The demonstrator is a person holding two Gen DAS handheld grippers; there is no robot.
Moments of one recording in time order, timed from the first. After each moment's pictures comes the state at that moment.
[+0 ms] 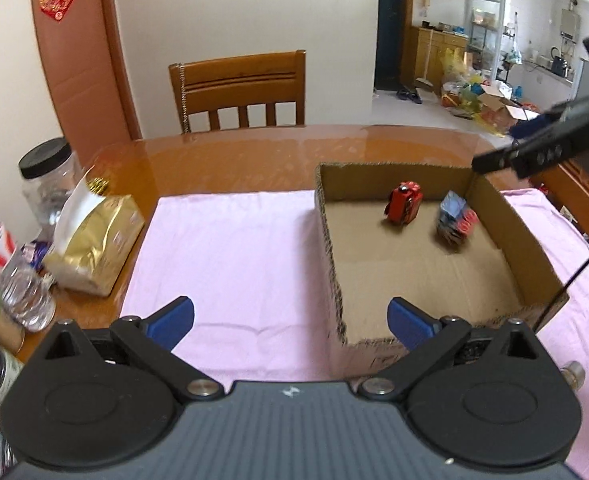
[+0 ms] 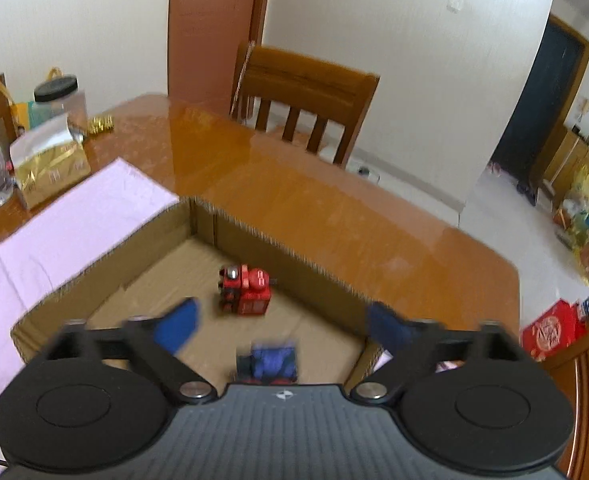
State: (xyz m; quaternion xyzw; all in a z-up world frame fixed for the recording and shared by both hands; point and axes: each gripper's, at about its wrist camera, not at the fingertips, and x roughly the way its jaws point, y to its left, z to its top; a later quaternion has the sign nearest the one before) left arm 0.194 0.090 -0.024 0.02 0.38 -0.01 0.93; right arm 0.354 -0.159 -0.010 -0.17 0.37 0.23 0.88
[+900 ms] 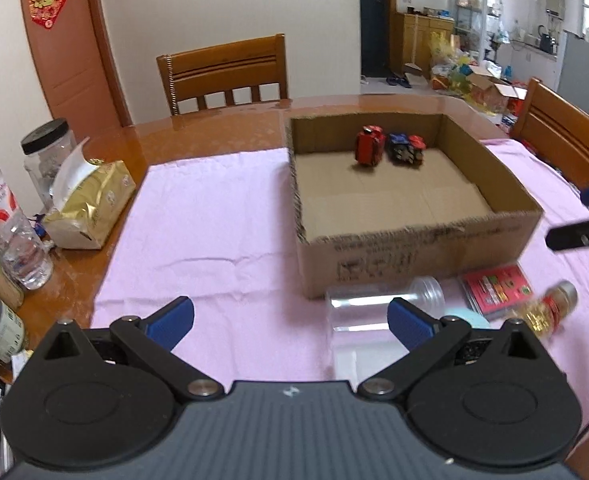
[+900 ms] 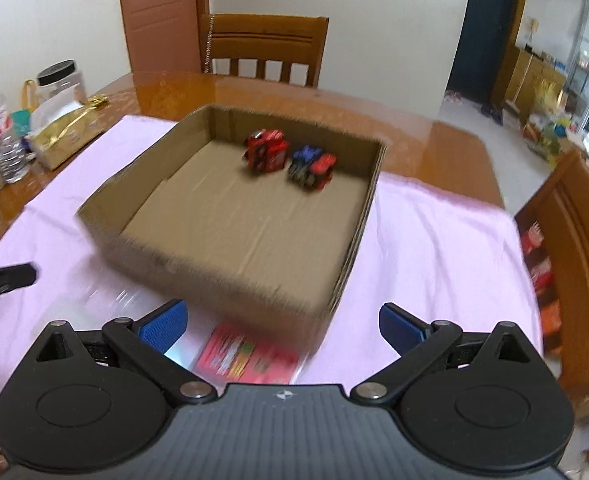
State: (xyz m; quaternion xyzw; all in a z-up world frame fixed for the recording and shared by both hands) left arm 0.130 0.063 -0.057 0.05 0.38 -0.03 0.92; right arm 0.189 -0.198 -0.044 -0.09 0.43 0.16 0.88
